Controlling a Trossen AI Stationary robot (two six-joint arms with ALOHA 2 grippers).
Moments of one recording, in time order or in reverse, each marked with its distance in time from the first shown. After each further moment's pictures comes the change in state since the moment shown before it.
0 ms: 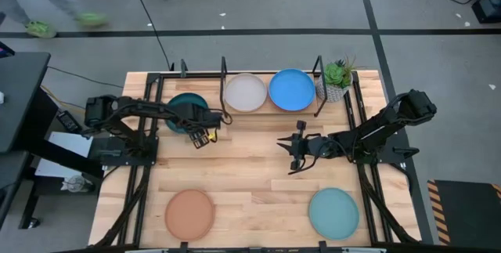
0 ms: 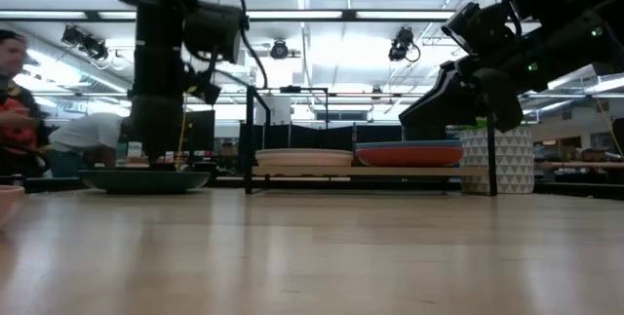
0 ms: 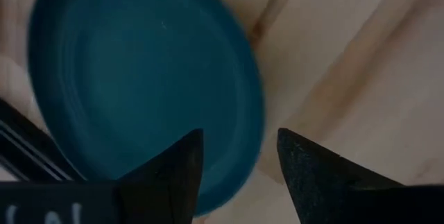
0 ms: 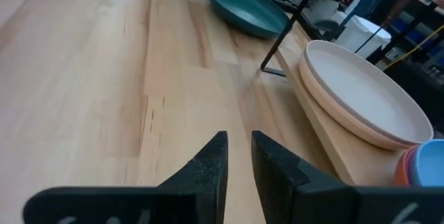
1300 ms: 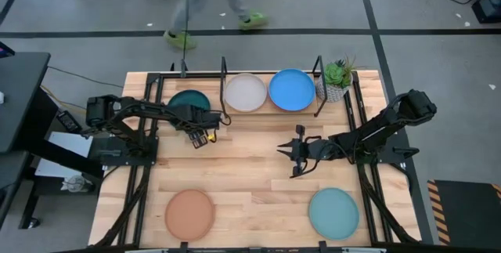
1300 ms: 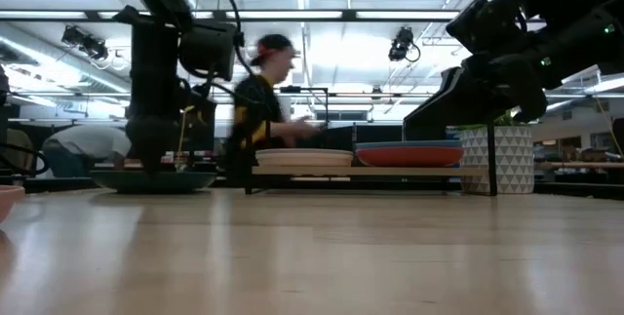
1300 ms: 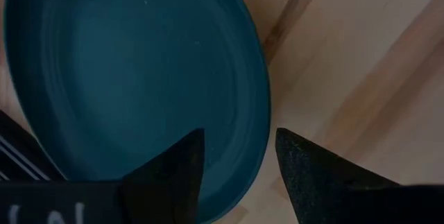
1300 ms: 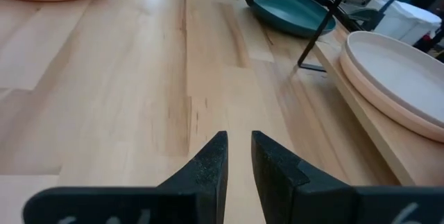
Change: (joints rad) left arm 0.030 0.011 -0.088 0.119 -0.041 0.058; right arm 0.034 0.000 0.000 -0.025 -0.080 0.116
